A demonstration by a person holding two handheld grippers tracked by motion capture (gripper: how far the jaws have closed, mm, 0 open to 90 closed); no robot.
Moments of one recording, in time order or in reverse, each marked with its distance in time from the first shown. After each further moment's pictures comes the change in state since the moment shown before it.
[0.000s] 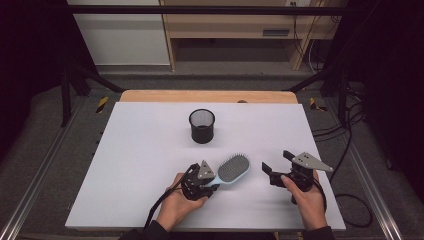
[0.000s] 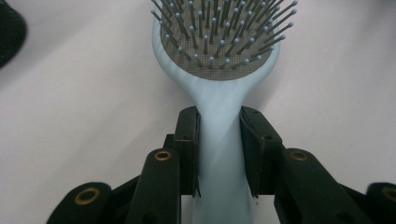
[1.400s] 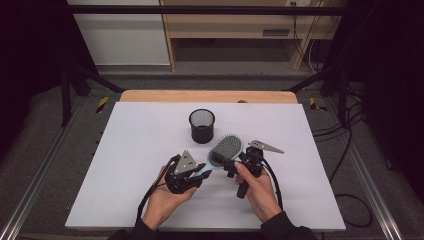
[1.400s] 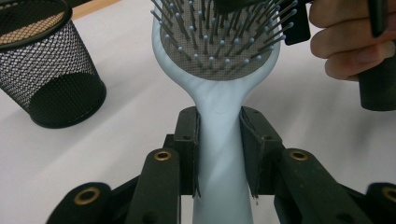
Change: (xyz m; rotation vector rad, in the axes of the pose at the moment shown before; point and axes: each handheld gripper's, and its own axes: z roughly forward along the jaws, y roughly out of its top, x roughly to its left) left arm 0.013 0.006 -0.048 -0.226 0.043 -0.018; right arm 0.090 0.032 0.086 -0.007 0.377 0.413
